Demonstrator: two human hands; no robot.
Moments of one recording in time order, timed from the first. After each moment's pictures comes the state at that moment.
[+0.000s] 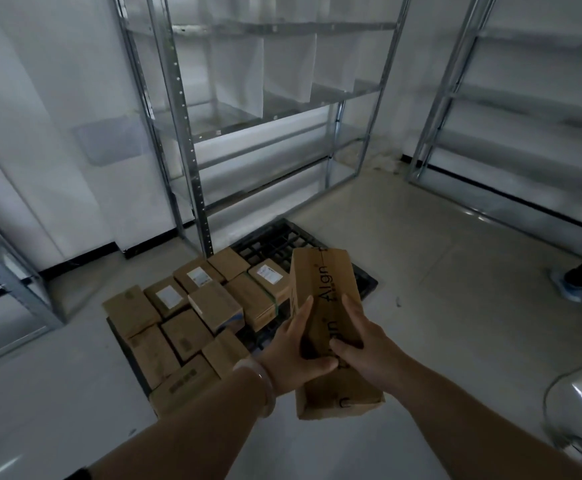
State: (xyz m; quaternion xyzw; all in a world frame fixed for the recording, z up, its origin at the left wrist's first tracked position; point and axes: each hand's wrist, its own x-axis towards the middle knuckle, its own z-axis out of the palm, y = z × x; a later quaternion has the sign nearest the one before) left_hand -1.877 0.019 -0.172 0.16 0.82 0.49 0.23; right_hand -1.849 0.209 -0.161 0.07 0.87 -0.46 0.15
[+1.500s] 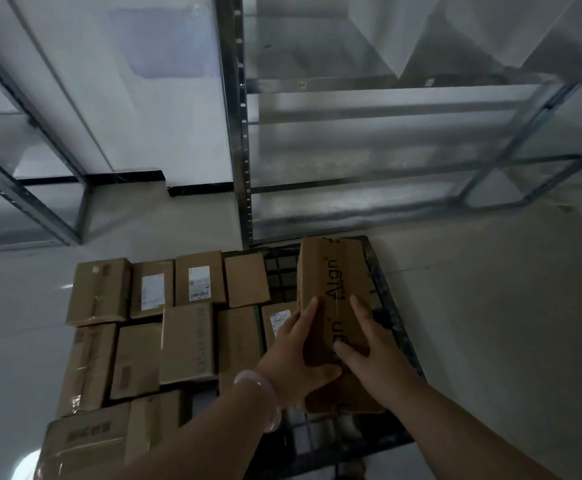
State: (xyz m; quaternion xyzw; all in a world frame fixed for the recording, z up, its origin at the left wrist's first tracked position) left_hand -2.431 0.120 -0.323 -0.13 0.79 0.57 0.17; right_hand -2.501 0.291 -0.305 -0.11 0.88 -0.38 0.28
